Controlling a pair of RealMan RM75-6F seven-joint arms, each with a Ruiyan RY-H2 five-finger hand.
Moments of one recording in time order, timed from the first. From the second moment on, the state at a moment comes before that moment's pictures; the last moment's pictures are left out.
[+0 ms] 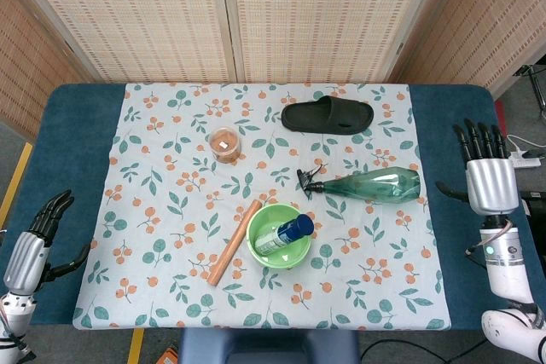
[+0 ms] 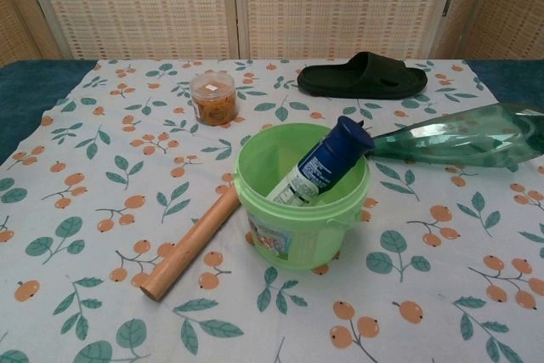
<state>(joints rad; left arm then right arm) -0.19 -1.36 -0.03 -1.13 1.66 1.70 -0.62 0.38 -1.32 0.23 -1.25 -1.35 1.36 -0.14</state>
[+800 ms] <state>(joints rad) -0.20 -1.29 -0.04 -1.19 1.54 1.50 -0.44 0.59 -1.25 0.30 -1.48 -1.16 1.02 -0.37</state>
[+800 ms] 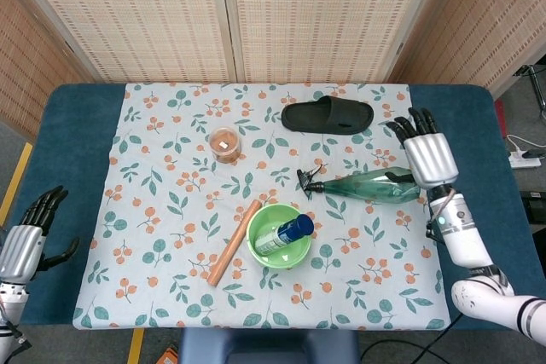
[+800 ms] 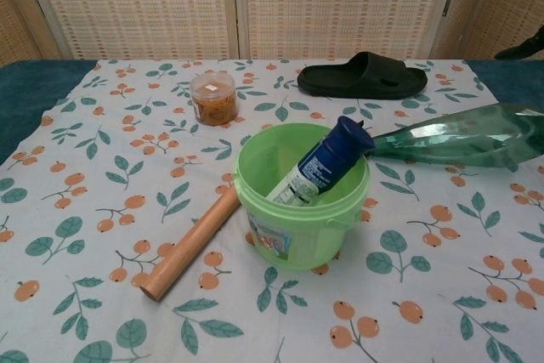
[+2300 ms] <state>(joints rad) -0.20 -1.18 -0.08 -1.33 1.35 1.29 -0.22 1.24 -1.56 -0.06 -1.15 -0.18 0.63 -0.93</state>
